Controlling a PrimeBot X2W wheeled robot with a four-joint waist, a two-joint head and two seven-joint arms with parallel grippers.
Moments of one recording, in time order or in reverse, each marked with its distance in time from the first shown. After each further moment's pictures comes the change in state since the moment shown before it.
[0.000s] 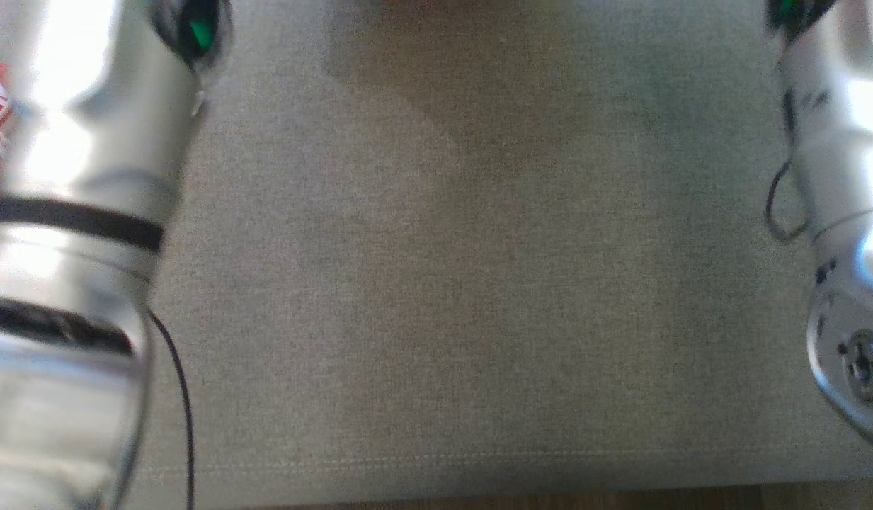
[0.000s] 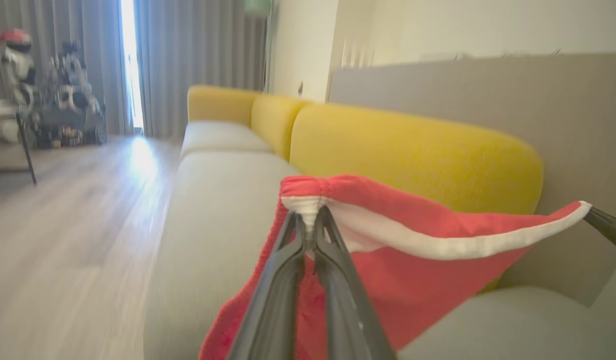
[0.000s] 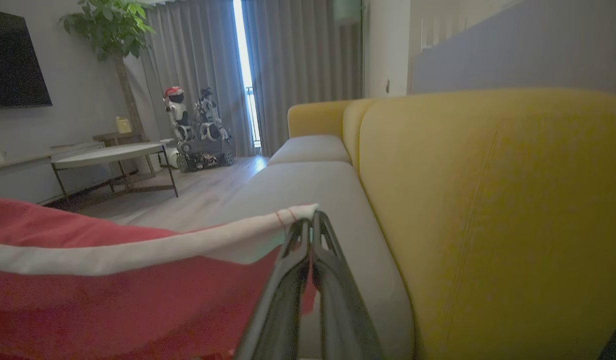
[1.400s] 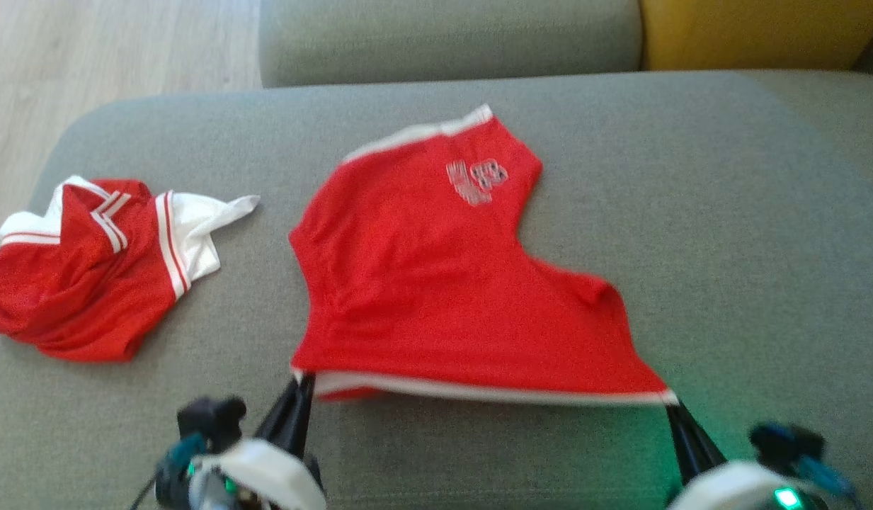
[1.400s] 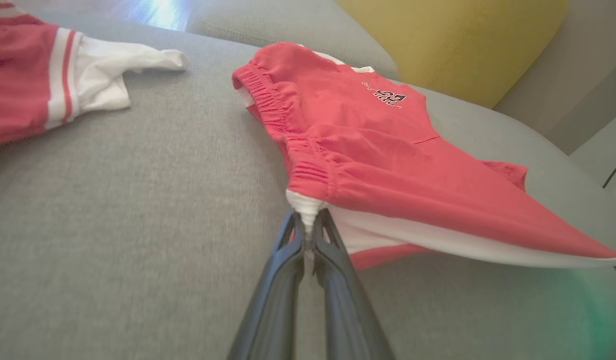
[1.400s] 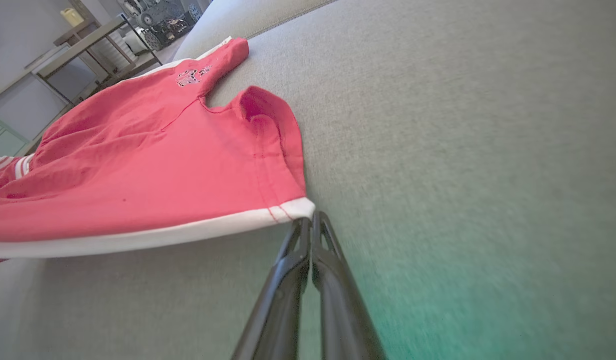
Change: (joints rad) left arm 1.209 0.044 0.066 -0.471 0.049 0.091 0.027; right arm 1.352 0.013 0.116 -0.614 0.344 0.000 0.153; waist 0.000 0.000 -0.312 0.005
